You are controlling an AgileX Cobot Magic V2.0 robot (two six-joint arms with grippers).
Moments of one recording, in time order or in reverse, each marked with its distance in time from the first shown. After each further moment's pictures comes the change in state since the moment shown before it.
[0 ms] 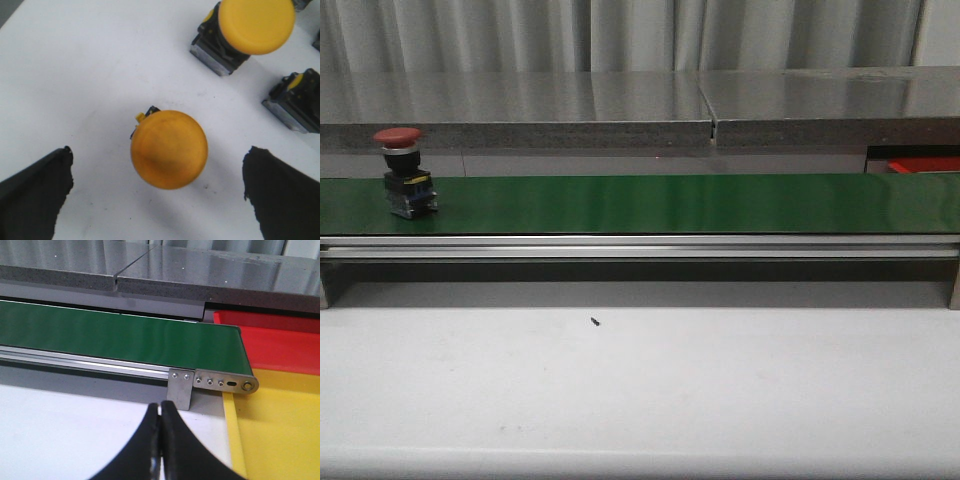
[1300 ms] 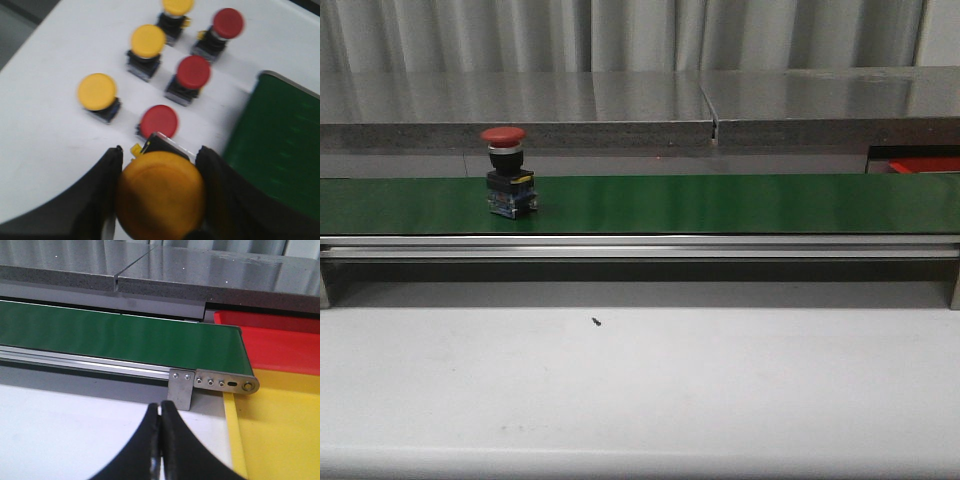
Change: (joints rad) left arm -0.216 -0.282 0.000 -0.055 0.013 0.002; right arm 0.000 0.000 0.000 0.000 0.000 0.000
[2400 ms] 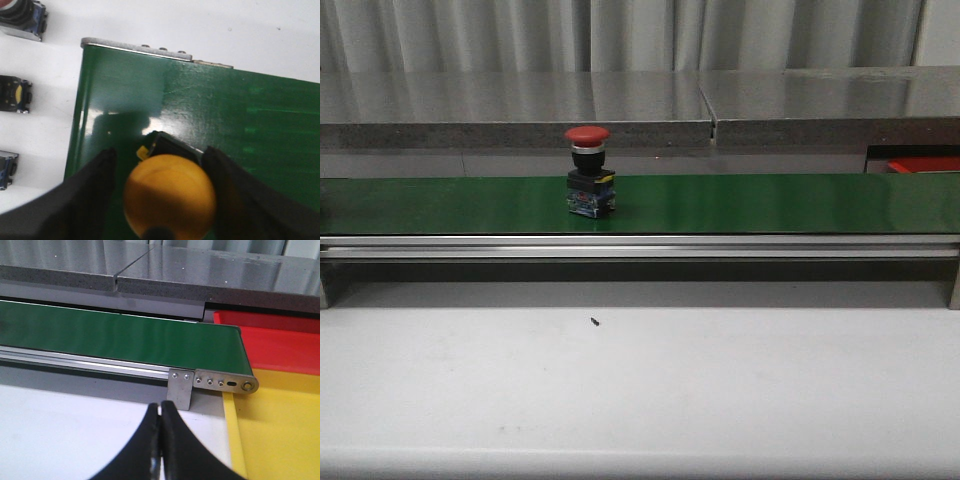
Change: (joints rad) left arm -0.262 0.310 -0.290 -0.013 0.169 0.041; right arm 0.000 0.000 0.000 0.000 0.000 0.000
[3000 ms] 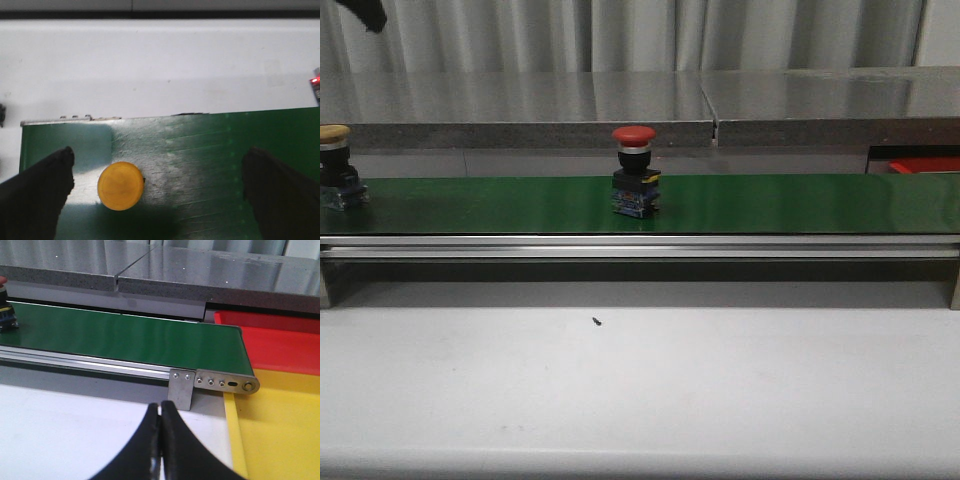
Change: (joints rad) left arm -0.173 -0.199 -0.068 0.002 0.023 0.018; right arm 0.000 0.000 0.000 0.000 0.000 0.000
